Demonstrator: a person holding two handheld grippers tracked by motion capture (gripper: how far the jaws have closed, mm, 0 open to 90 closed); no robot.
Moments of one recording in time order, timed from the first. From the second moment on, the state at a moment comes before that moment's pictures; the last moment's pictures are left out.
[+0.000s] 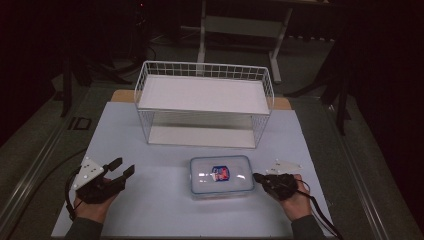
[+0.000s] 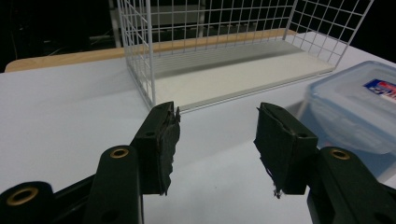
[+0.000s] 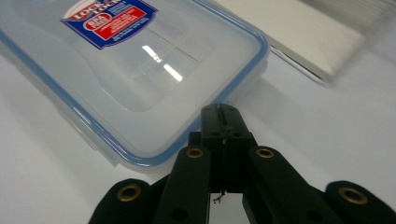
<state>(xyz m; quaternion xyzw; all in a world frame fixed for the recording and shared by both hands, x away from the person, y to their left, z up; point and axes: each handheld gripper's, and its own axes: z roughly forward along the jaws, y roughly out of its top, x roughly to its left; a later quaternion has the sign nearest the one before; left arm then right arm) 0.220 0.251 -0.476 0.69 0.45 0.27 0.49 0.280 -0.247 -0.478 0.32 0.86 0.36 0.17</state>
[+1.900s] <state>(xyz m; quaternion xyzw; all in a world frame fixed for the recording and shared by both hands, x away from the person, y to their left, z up) 0.273 0.161 -0.499 0.75 0.46 0.07 0.46 0.305 -0.178 -0.485 0.38 0.81 0.44 0.03</state>
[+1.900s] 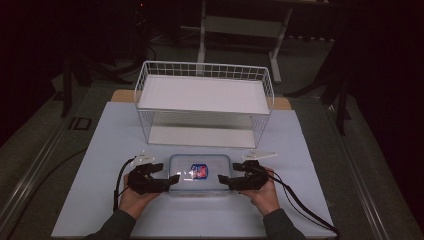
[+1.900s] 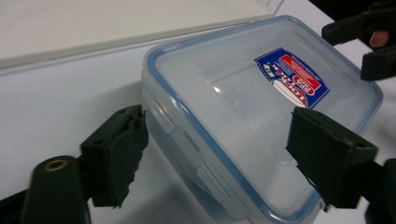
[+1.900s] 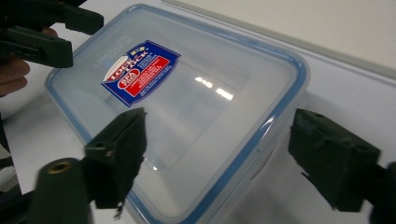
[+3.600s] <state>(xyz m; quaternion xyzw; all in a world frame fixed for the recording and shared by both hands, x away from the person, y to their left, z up) 0.256 0.182 -0.509 0.70 0.49 -0.06 0.51 0.307 -0.198 -0.503 0.44 0.76 0.47 -0.12</state>
